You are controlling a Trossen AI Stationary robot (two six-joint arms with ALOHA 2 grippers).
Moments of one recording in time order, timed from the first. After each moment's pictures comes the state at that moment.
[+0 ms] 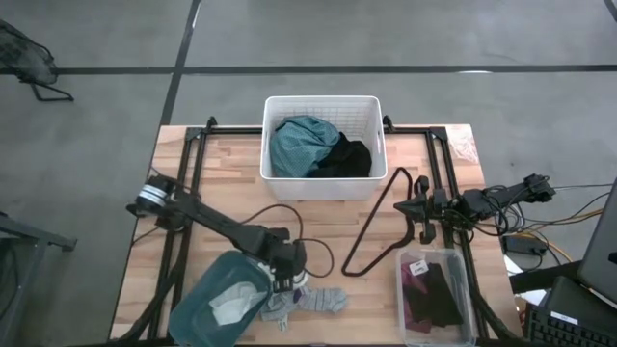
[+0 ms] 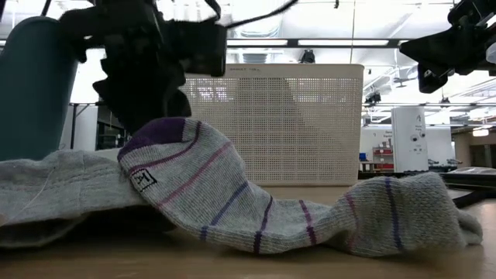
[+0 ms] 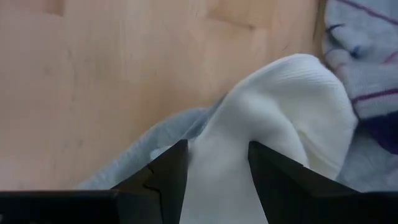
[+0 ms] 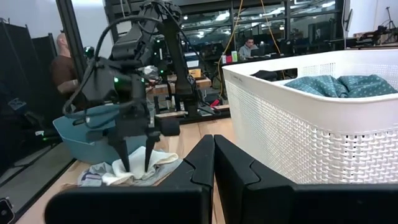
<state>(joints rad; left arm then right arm) -0.36 1.81 1.21 -0.56 -0.04 -0.50 0.33 0.04 0.03 0.11 0.39 0.13</state>
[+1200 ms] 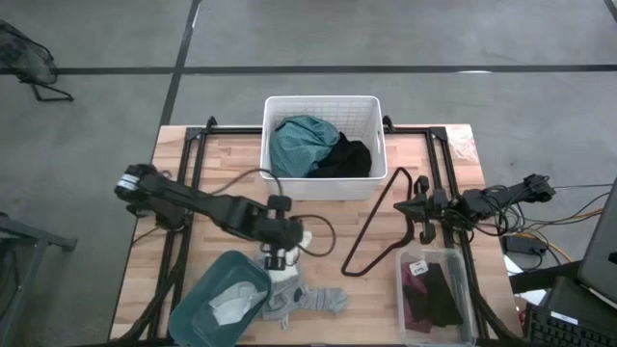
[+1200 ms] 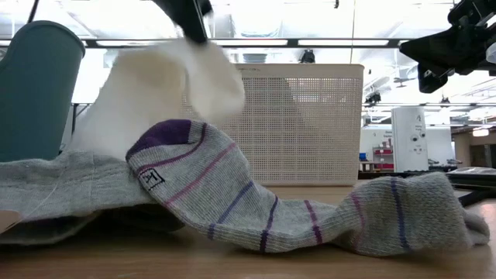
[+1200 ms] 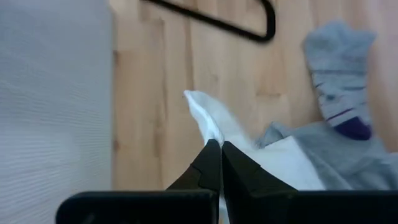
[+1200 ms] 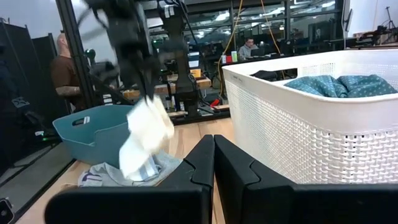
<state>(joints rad) -0.31 1.60 1.50 -0.93 -0.25 -0.16 0.33 0.04 0.03 0.11 0.39 0.13</state>
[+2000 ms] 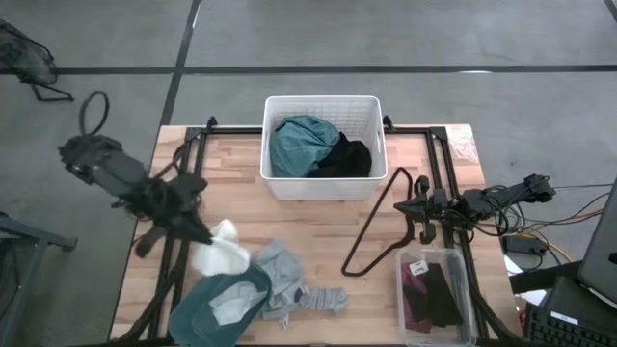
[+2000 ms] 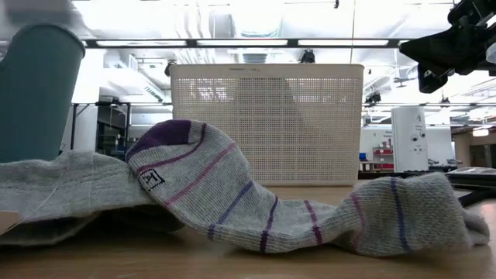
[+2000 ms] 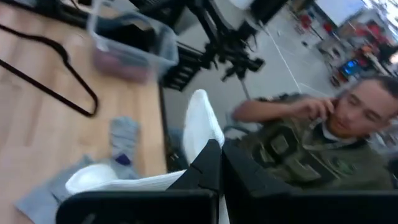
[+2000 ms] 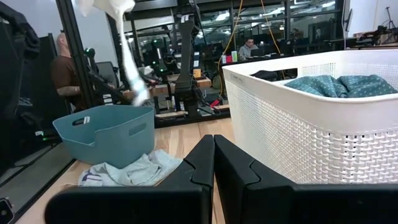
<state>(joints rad) -0.54 1.14 1.83 -1.09 0.02 -0.66 0.33 0.04 0.03 0.11 0.39 0.13</state>
